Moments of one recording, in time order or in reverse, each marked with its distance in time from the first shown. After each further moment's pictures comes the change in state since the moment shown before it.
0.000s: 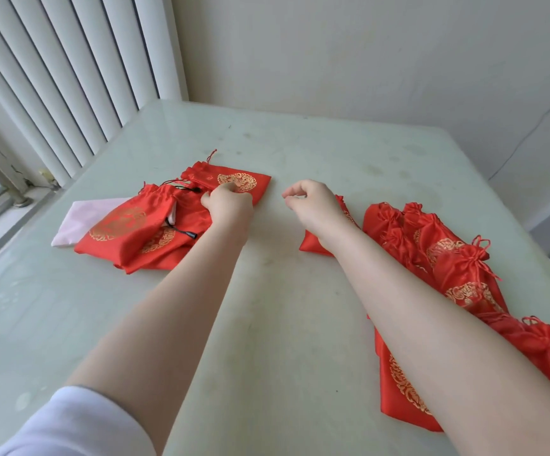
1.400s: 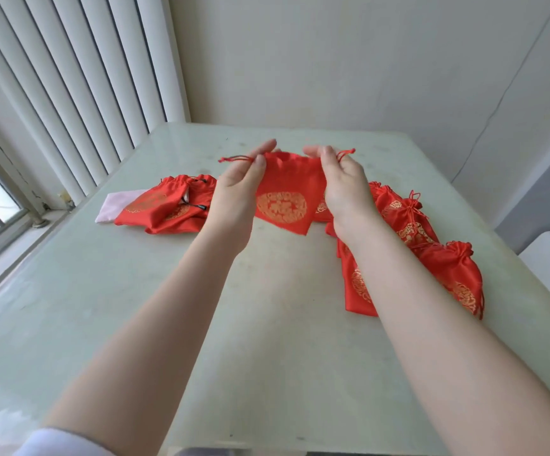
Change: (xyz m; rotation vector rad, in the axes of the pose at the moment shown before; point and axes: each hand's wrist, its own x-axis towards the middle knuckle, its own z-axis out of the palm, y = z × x) left_hand -0.150 0.008 -0.058 -0.519 -0.493 0.503; right_hand -0.133 -0.027 -0.049 0.515 0.305 -0.256
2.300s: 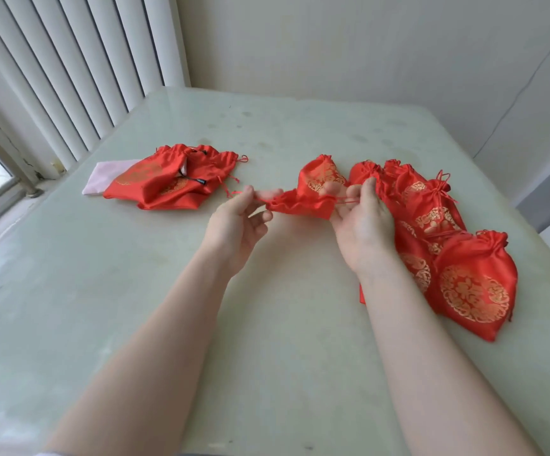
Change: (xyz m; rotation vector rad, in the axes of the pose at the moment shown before) left_hand -0.018 -0.053 -0.033 -0.219 0.094 -0.399; right_hand -0.025 0.061 -0.012 0.672 0.080 0.359
